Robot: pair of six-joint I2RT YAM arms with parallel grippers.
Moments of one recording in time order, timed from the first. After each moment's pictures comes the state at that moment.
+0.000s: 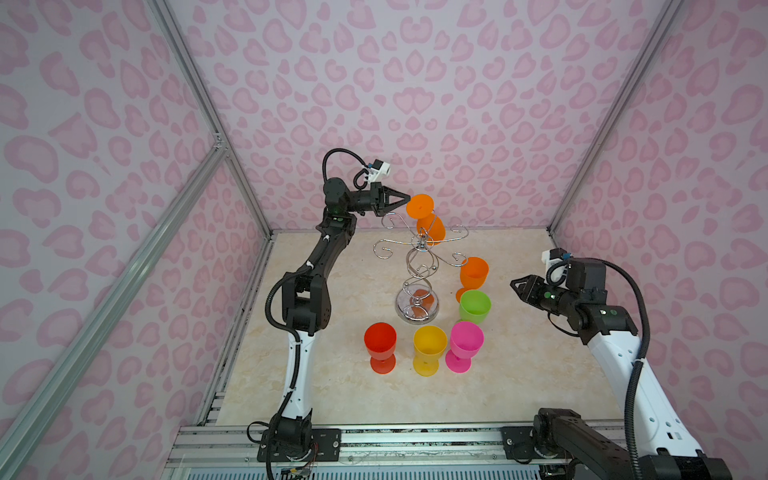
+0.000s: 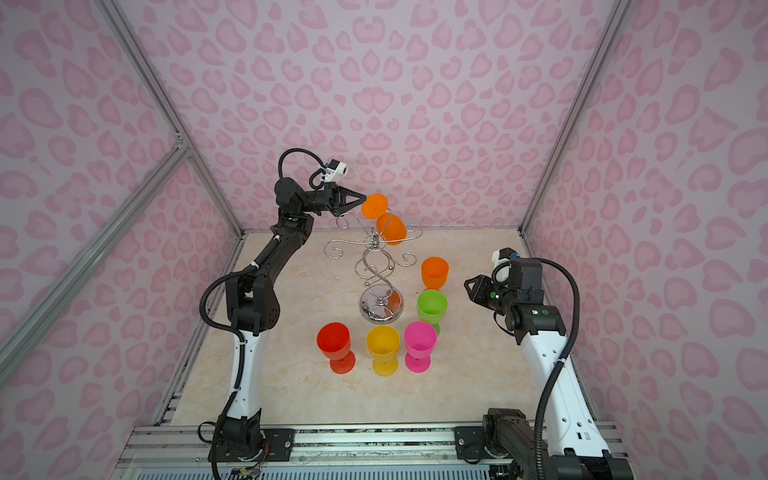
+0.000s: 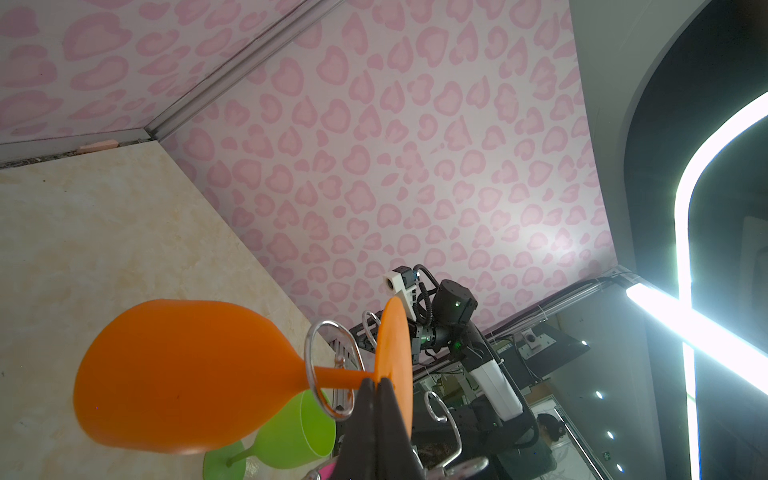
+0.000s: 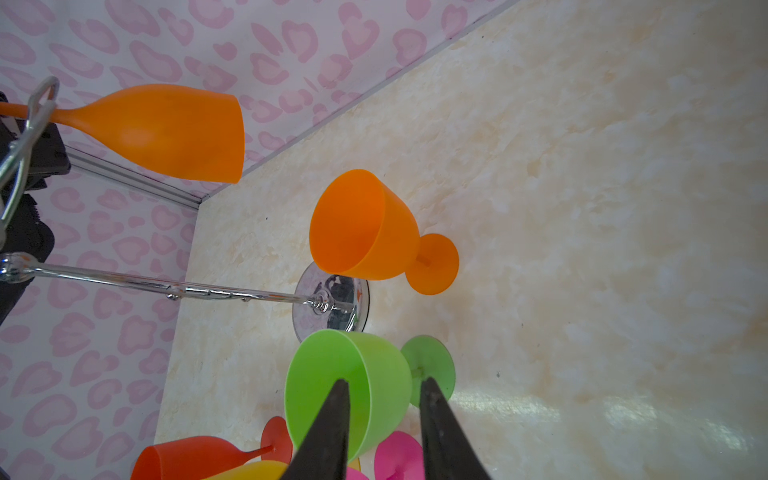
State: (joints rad) left arm -0.22 2.44 2.31 0.67 1.39 -1.58; right arm -0.05 1.04 0.99 -0.64 -0.40 0.44
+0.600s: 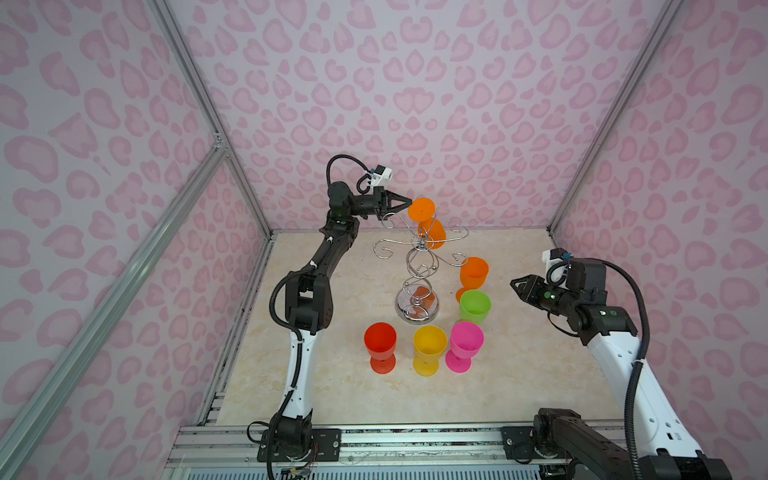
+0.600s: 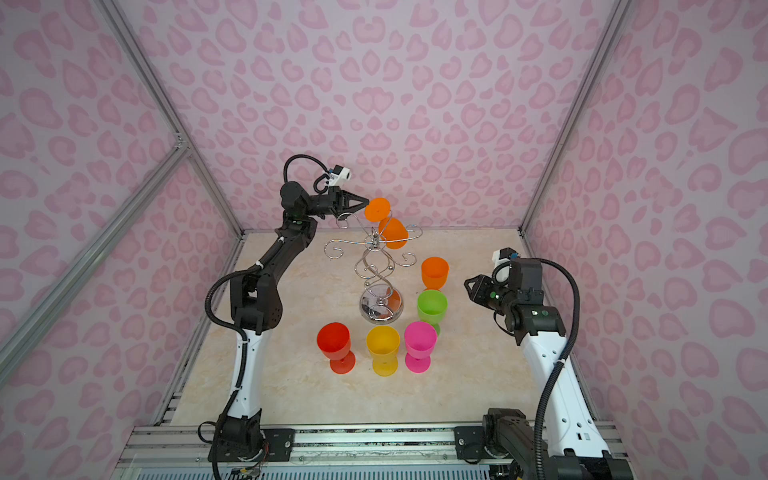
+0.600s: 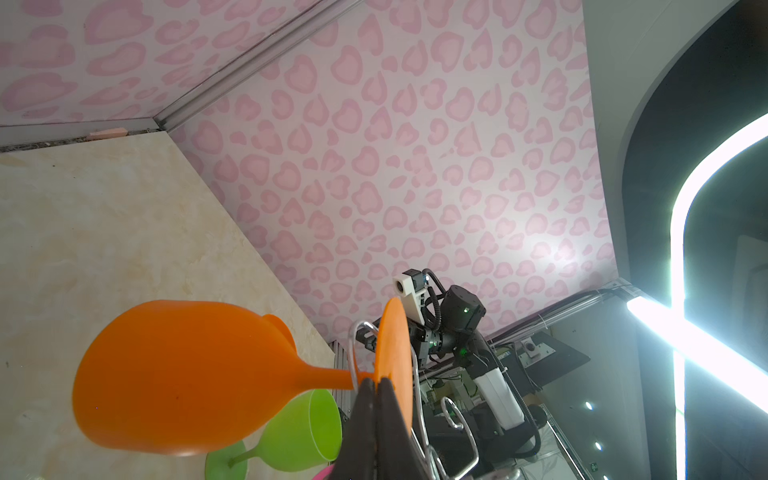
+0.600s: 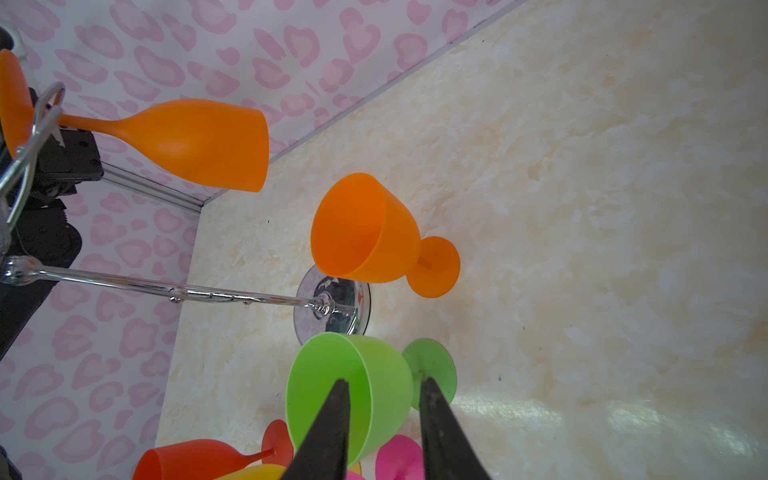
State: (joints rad) left arm -0.23 2.47 2.30 0.67 1.37 -1.58; right arm -0.05 1.04 0.98 -0.62 -0.40 0.45
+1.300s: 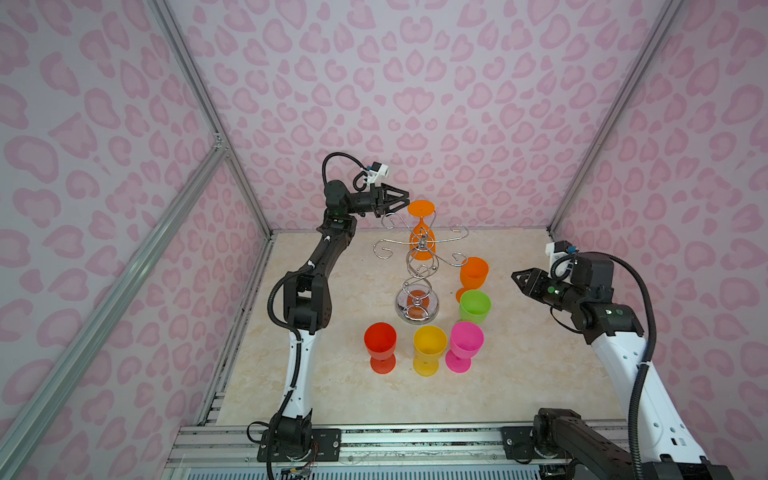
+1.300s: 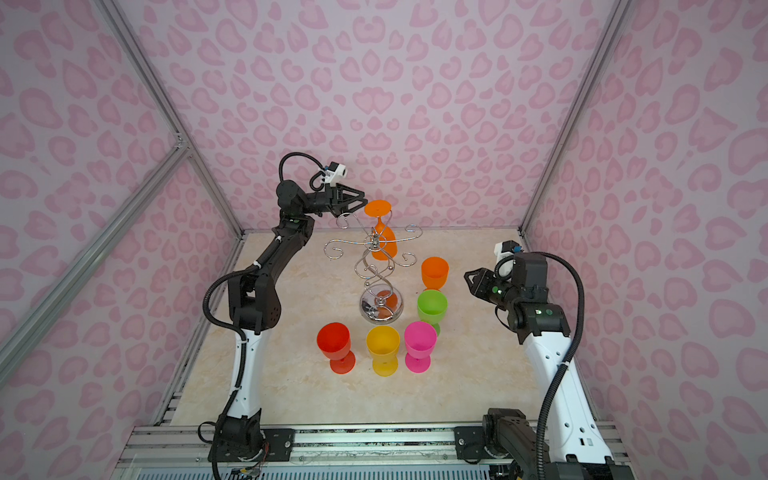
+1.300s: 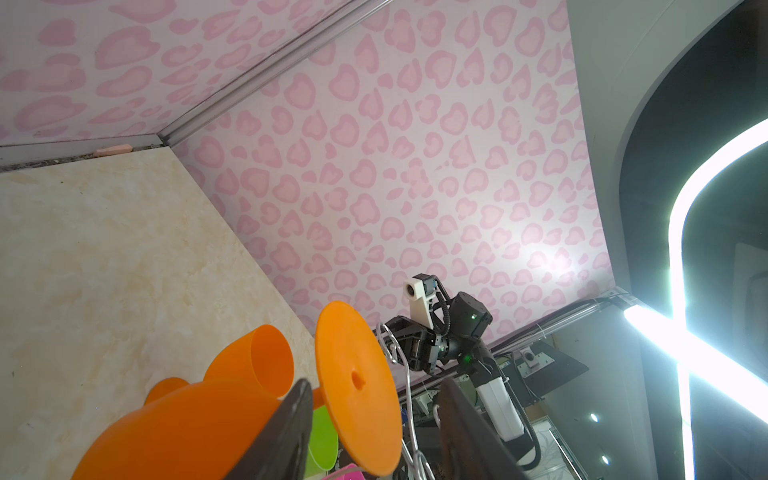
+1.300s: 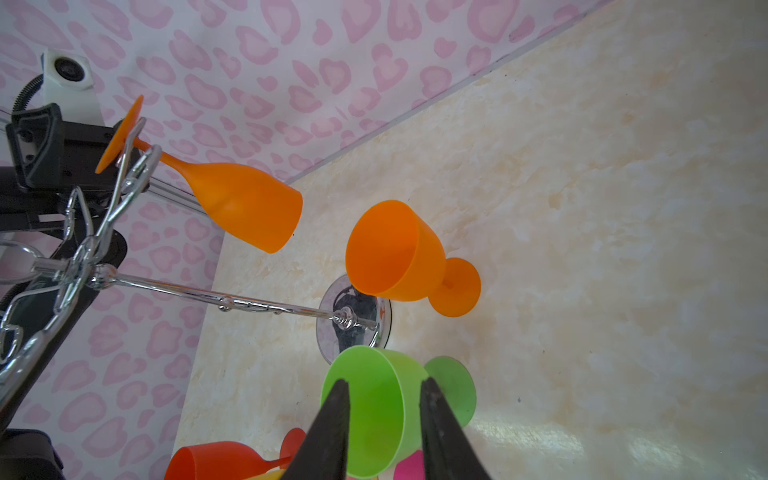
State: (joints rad) left arm -0.21 2.46 2.32 0.69 1.35 -1.60; right arm -0.05 1.04 1.06 -0.61 -0.45 0.48
